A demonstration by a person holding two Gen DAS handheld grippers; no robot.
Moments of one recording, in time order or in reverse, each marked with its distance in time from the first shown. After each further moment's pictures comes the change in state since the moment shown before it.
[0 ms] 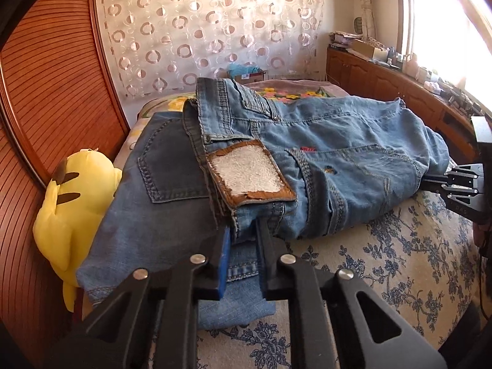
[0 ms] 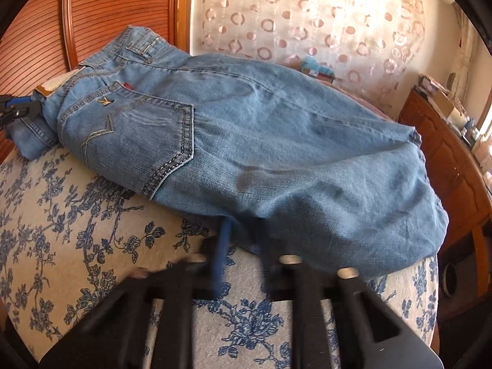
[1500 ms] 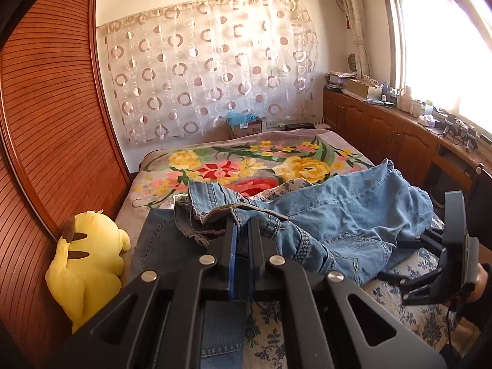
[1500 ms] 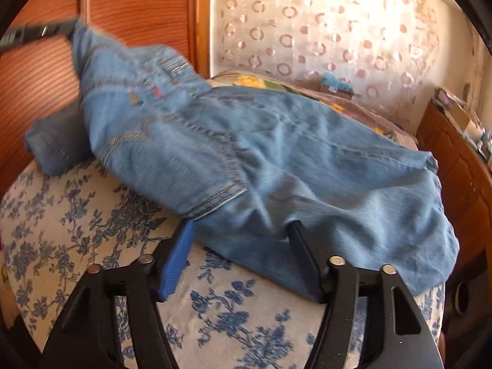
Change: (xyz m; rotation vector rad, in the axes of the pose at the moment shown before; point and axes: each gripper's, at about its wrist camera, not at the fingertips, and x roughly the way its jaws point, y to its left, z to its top) left arm -0.047 -0.035 0.094 0.017 -0.196 0.022; right arm -0.001 0.017 0.020 -0.036 -0.071 0.085
